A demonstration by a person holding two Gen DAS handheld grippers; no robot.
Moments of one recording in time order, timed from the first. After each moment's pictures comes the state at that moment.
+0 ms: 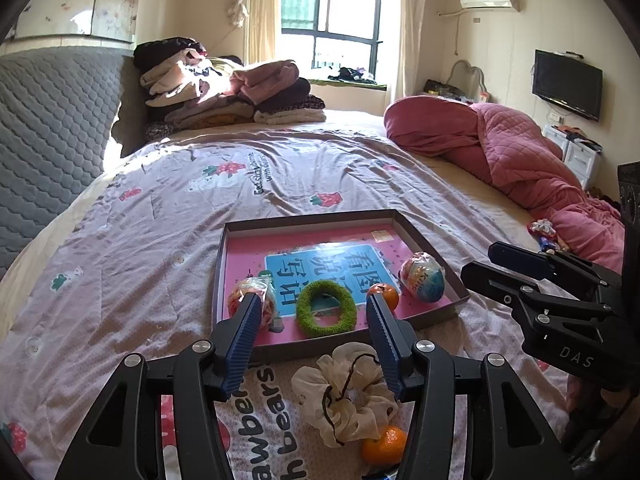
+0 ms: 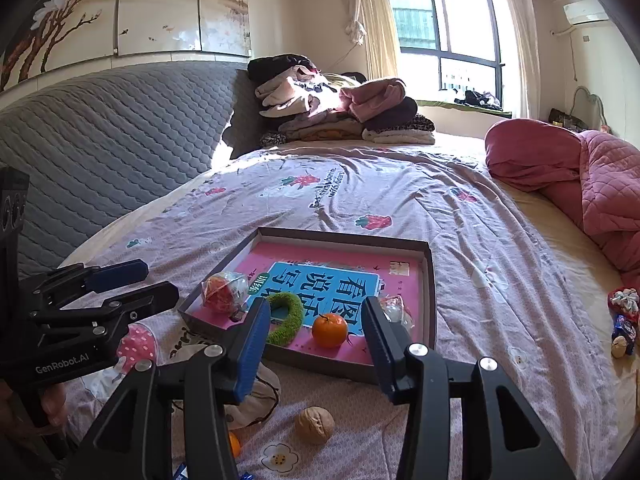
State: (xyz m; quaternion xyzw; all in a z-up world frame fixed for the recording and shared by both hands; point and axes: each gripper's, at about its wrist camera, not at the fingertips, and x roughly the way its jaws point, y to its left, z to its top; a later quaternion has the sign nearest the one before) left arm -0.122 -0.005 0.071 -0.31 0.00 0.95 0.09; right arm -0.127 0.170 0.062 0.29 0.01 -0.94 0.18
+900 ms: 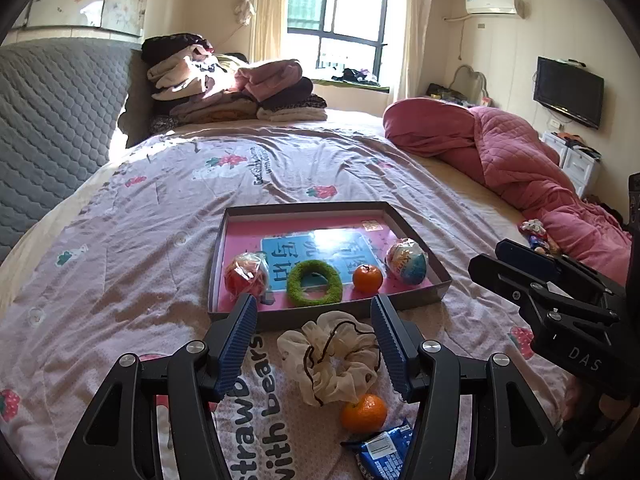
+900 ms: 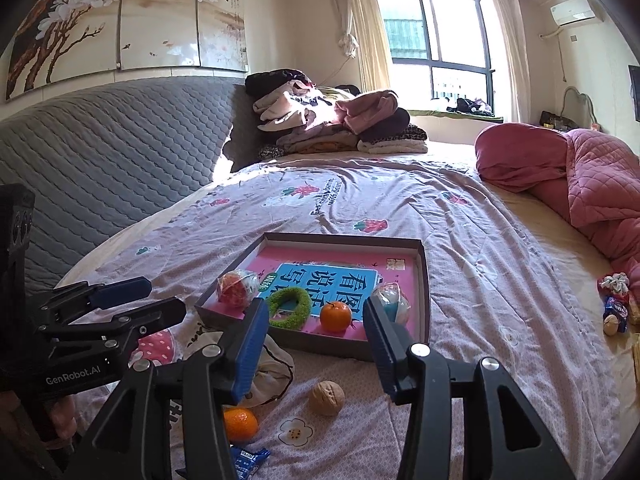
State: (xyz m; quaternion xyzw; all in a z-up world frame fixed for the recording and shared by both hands) left arm -0.083 -0.003 0.070 -0.31 -0.02 0.95 0.09; right arm -0.085 0.177 0.068 0.26 -0.01 -0.95 0.17
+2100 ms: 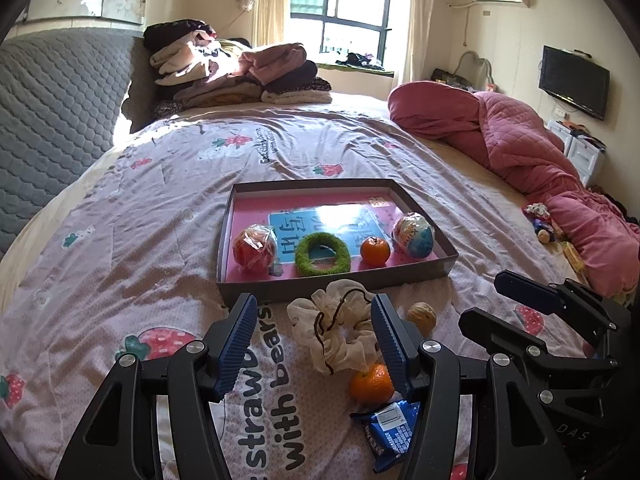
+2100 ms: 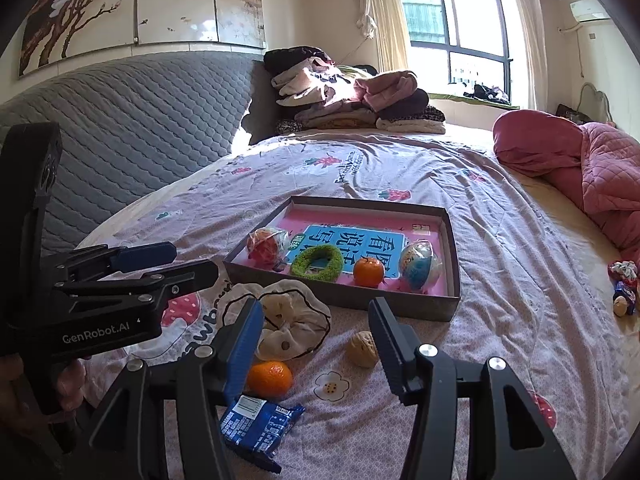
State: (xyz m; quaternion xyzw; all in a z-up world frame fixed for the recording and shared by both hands) left arm -0.072 -0.010 0.056 -0.34 -0.01 0.94 0.09; right arm -0.055 0.150 0.045 0.31 0.01 -0.93 0.19
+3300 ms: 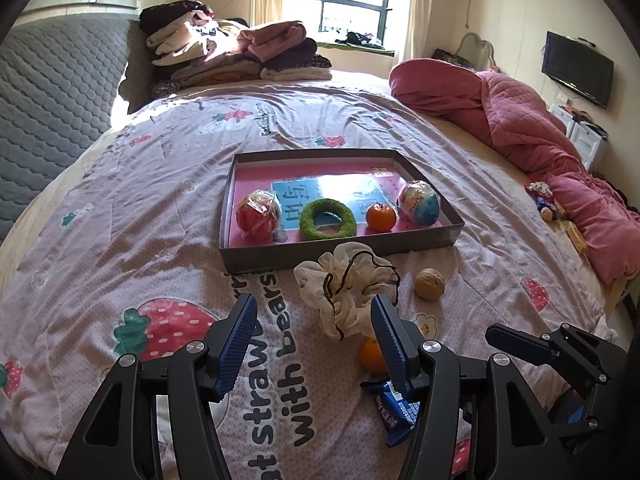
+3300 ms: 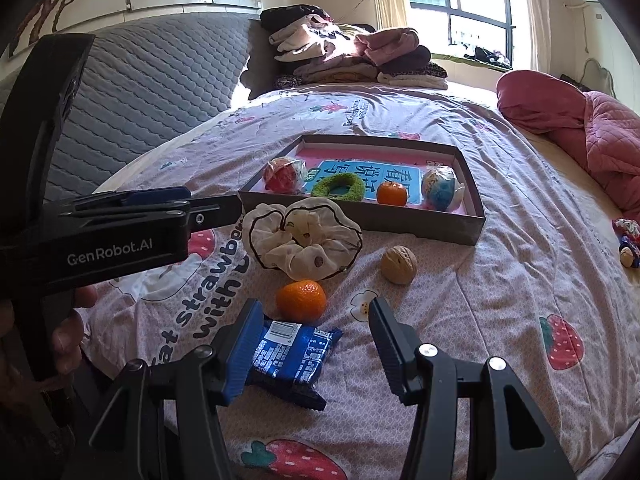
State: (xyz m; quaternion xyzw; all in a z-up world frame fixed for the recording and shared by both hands) left arm -0.066 -0.015 0.038 -0.38 0.00 0.92 0.09; right arm -0.024 0.128 0.008 0.38 0.02 -0.91 0.18
